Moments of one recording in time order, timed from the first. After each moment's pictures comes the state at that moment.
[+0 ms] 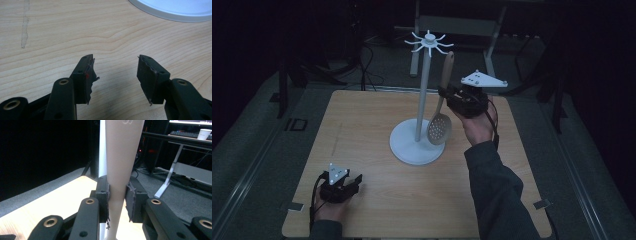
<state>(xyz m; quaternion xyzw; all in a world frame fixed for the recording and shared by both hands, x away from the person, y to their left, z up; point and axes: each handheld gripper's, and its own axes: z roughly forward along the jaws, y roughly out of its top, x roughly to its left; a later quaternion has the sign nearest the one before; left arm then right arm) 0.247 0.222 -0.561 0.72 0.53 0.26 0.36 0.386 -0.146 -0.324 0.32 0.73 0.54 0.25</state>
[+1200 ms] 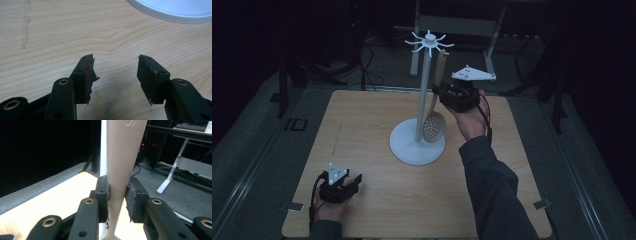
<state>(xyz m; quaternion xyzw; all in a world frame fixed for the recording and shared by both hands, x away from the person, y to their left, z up) 0.247 0.223 -0.560 0.72 0.53 0.26 0.36 0.403 -0.130 -0.325 0.33 0.75 0.53 0.24</state>
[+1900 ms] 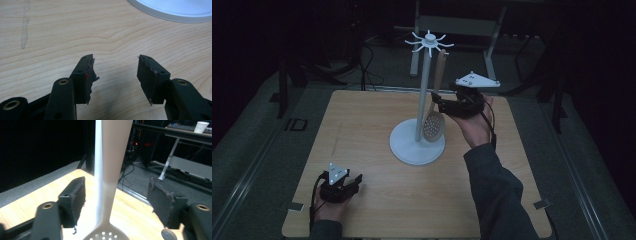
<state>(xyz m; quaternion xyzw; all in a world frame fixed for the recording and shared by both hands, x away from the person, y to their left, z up) 0.247 0.222 -0.561 0.72 0.53 0.26 0.36 0.390 -0.140 -0.332 0.34 0.74 0.51 0.26</state>
